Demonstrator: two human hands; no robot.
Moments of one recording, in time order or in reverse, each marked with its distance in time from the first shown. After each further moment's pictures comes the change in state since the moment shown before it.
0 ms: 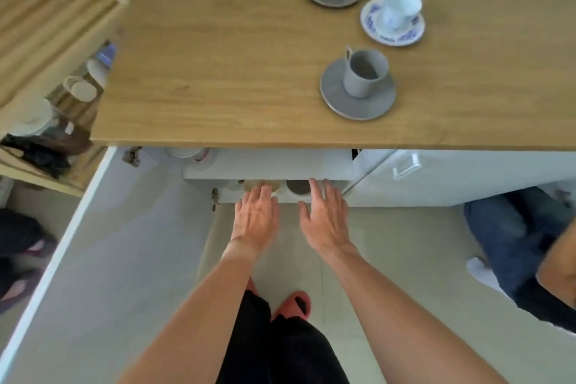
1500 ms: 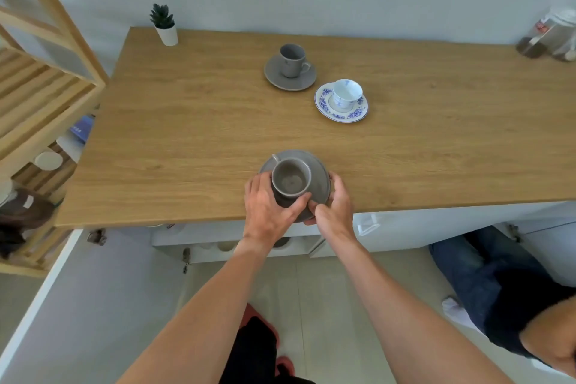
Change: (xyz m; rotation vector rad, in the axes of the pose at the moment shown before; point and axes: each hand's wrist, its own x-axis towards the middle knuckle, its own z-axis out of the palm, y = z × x) left_hand 0.101 0.111 -0.060 -0.443 0.449 0.241; right_hand 0.080 -0.011 -0.138 0.956 0.210 0.232
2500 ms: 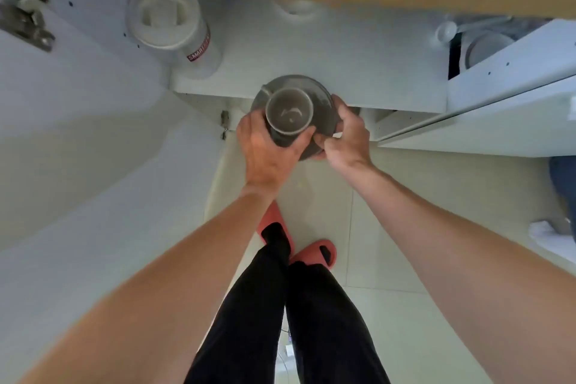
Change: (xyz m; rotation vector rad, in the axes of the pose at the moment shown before) left_hand -0.130 -0.275 0.056 0.003 0.019 -0.470; right_hand 0.026 0.268 0.162 -0.215 -0.281 0.127
